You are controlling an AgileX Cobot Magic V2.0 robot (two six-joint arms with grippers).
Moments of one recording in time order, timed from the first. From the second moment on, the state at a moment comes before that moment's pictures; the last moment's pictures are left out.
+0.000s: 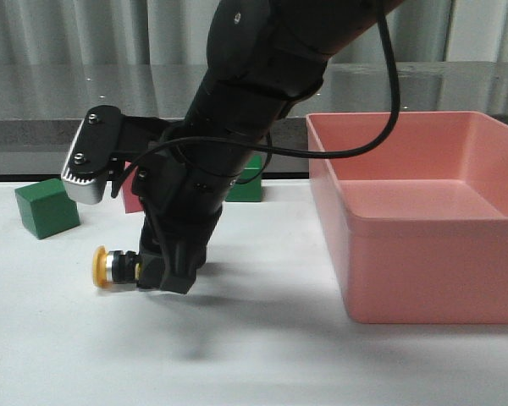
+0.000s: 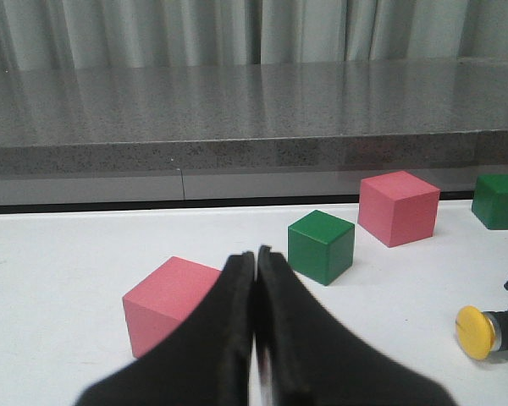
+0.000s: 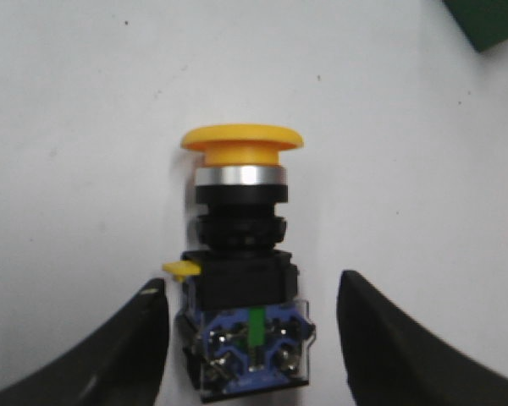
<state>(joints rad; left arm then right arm) -0.01 -0.01 0.00 0.02 0.13 0.03 0.75 2.09 -1.43 0.33 0.38 -1.23</state>
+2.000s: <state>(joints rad) -0.01 -0.01 0.00 0.02 0.13 0.02 -0.01 0.43 -0.37 0.48 0.15 -0.65</state>
